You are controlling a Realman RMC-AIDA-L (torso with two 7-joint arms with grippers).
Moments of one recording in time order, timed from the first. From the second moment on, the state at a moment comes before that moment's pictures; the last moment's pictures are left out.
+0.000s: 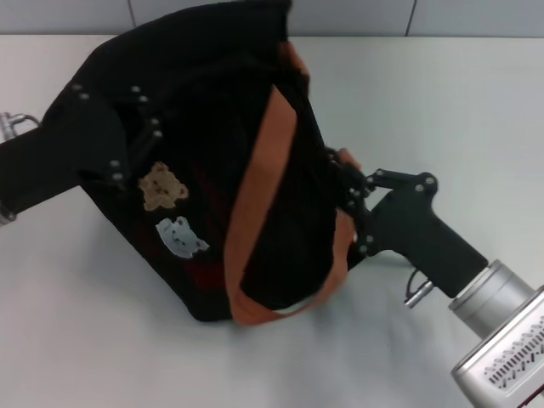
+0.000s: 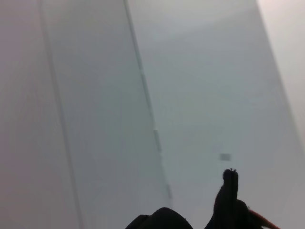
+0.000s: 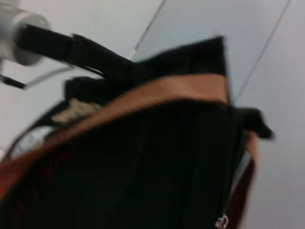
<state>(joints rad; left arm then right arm) -0.40 -2.07 0.67 0.56 1.59 1.78 -0.80 0.42 2.09 0.00 0.35 -2.01 -1.39 -0.45</state>
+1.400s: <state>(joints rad) -0.31 -2.07 0.56 0.49 1.58 1.78 -0.76 0.35 2.09 0.31 0.26 -2.01 -1.39 -0.28</state>
